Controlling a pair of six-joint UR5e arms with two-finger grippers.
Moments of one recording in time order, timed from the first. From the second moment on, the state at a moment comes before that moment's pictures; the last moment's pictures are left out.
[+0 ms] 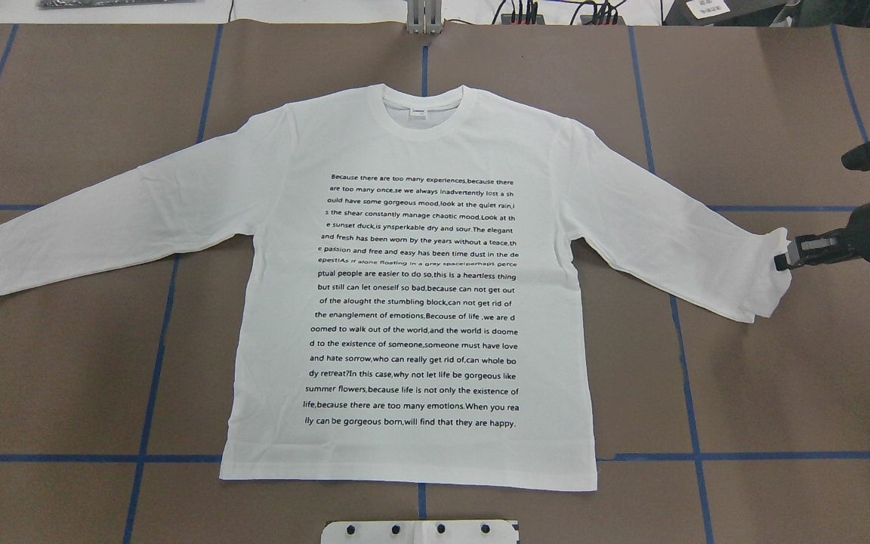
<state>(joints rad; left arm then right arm) -1.58 -1.70 -1.53 -1.88 -2.43 0.05 1.02 -1.61 1.87 -0.98 2.31 0.86</state>
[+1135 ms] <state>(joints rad) -1.58 -1.69 -1.50 -1.88 -2.43 0.04 0.84 -0.76 1.68 -1.28 2.28 1.08</state>
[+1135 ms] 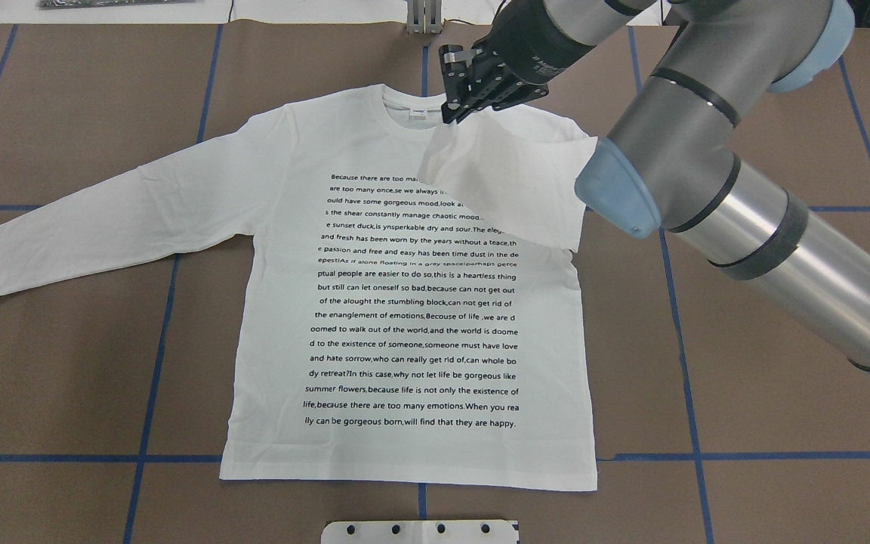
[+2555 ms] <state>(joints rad) -1.58 -1.71 -1.47 -1.88 -2.42 0.04 0.58 -0.34 0.89 -1.06 1.94 1.04</state>
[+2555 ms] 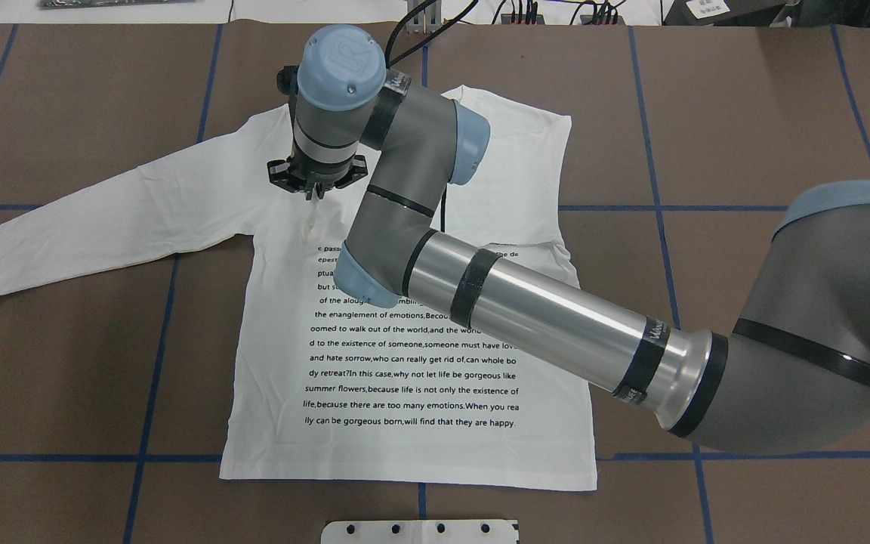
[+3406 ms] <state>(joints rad) -1.54 -1.71 -1.48 -1.98 -2.40 -0.12 0.53 -0.36 0.95 -1.08 1.82 1.14</state>
